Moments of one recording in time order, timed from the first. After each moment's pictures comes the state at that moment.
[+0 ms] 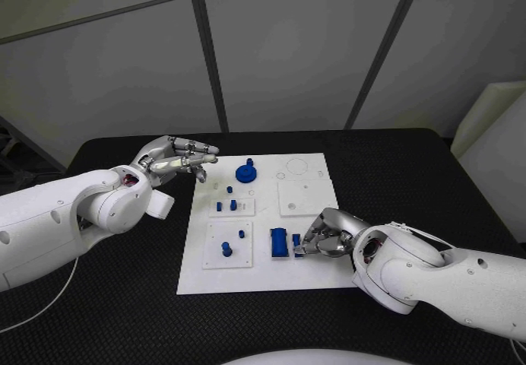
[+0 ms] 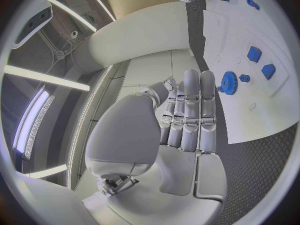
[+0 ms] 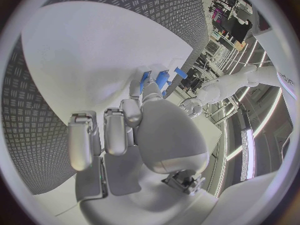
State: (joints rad) left arm 1.22 -0.88 -0.01 1.42 -0.21 -0.11 0.25; left_hand 1.40 -0.14 0.46 -0.03 0.09 1.08 0.16 0.07 0.15 1.20 0.08 0.16 0.10 1.29 0.00 0.67 0.51 0.19 1.11 0.10 0.66 0.83; right arm 0.96 -0.97 0.01 1.92 -1.36 -0.42 -0.61; right_hand 1.45 0.01 -0.20 0.15 0.24 1.24 0.01 0.07 0.63 1.41 -0.05 1.08 1.22 1.47 -0.11 1.40 1.31 0.02 1.46 0.00 1.57 1.31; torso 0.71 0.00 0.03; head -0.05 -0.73
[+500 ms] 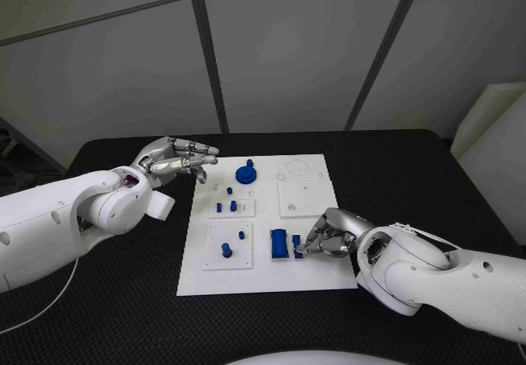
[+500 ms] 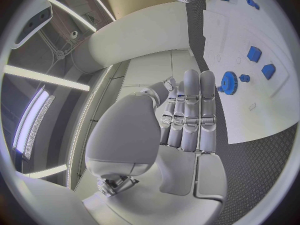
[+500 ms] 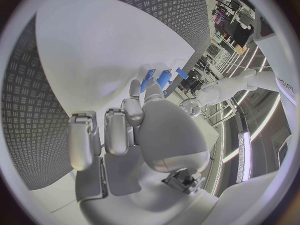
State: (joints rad) left arm 1.22 -0.88 -0.01 1.42 -0.21 -0.11 0.25; left_hand 1.40 -0.14 0.46 -0.03 0.09 1.08 0.16 0.07 0.15 1.20 0.08 0.16 0.10 1.29 0.00 0.67 0.51 0.19 1.11 0.10 0.66 0.83; right arm 0.96 -0.99 0.01 1.92 -1.39 -0.42 -0.59; right_hand 1.38 0.03 -0.26 0.21 0.26 1.24 0.01 0.07 0.64 1.42 -0.05 1.06 1.21 1.47 -0.12 1.40 1.30 0.02 1.46 0.00 1.57 1.31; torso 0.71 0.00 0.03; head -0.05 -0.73
